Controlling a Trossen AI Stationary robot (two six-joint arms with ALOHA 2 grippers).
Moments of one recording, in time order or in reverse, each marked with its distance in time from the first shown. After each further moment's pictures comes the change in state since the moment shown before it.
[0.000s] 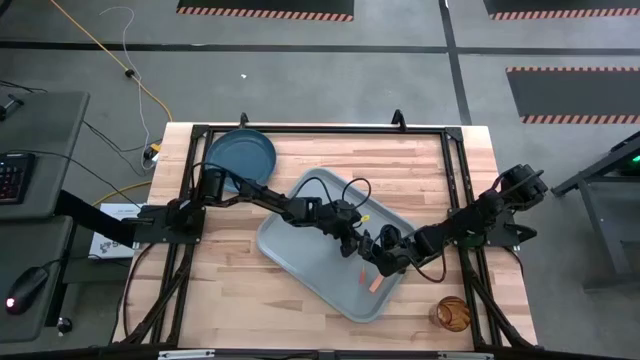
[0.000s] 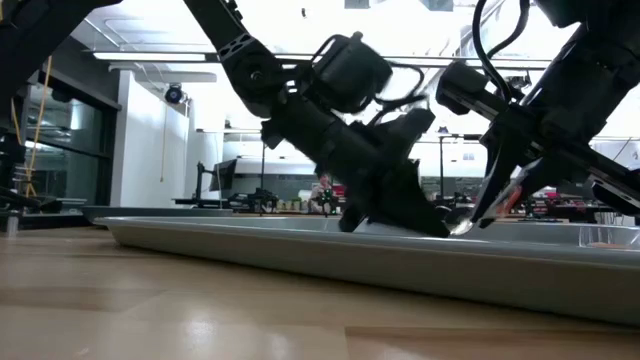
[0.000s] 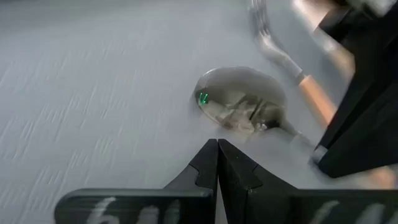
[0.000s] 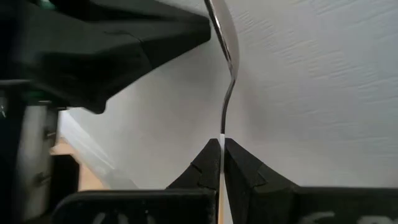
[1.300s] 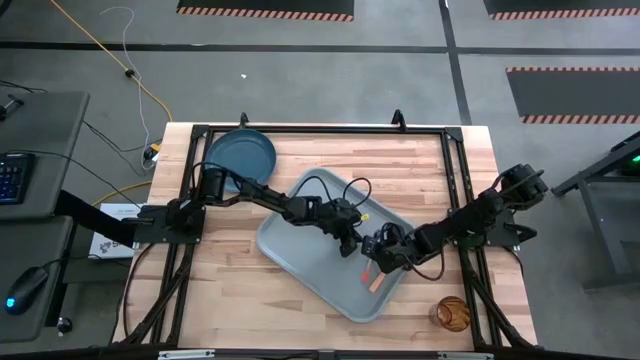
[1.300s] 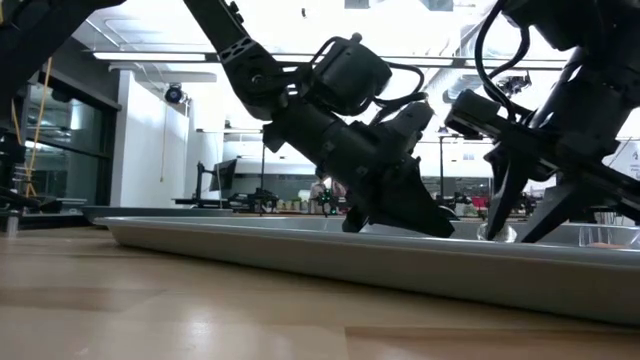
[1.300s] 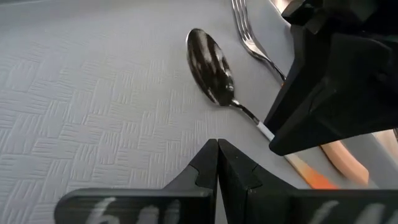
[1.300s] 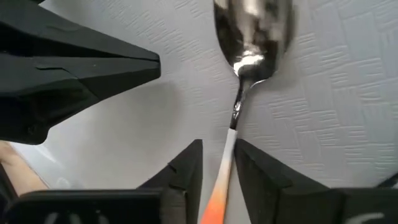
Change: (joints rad) left arm 0.008 0.008 0.000 0.030 0.071 -0.006; right arm -0.024 0.000 -0.031 -0.073 -0.066 -0.018
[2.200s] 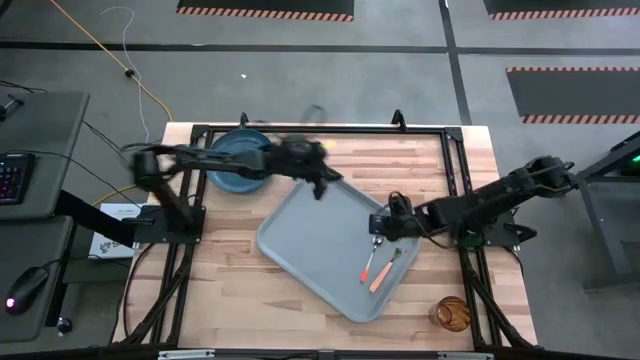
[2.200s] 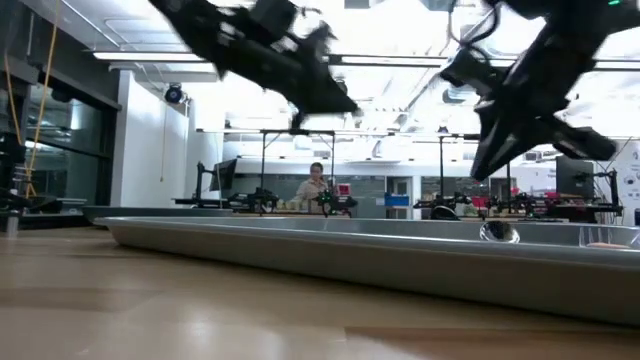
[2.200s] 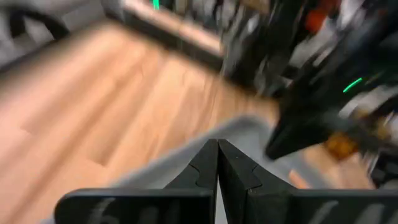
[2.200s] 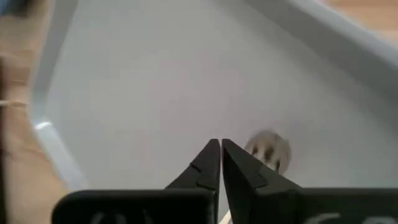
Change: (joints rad) left arm 0.300 -0.581 -0.285 -0.049 0.022 0.184; right arm -0.197 -0.272 0.031 -0.274 0.035 -0.448
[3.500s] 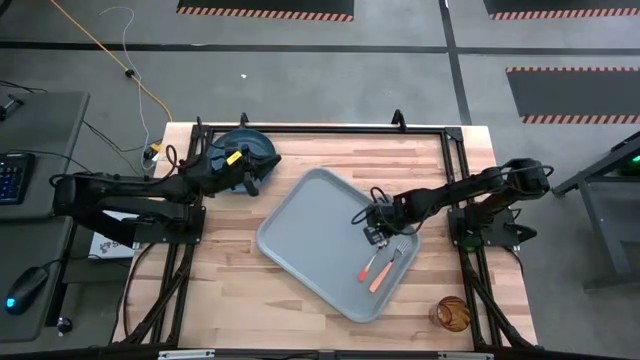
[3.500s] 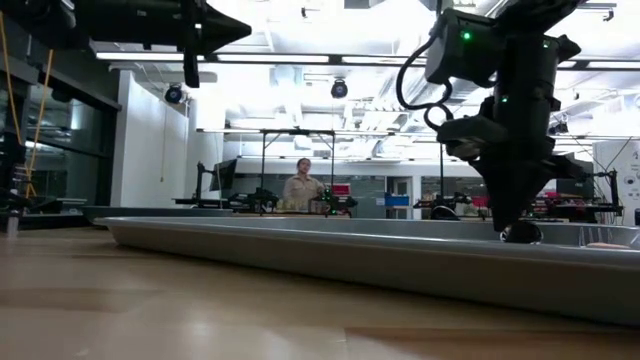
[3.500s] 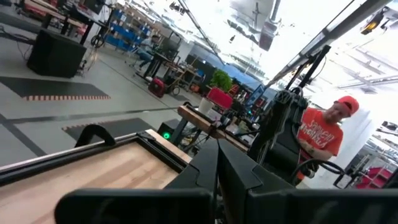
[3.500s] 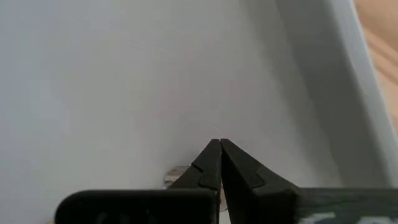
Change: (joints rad) left arm -0.094 -0.747 -0.625 0.439 -0.409 -0.203; right arm -0.167 0.210 0.087 -0.173 -0.305 -0.564
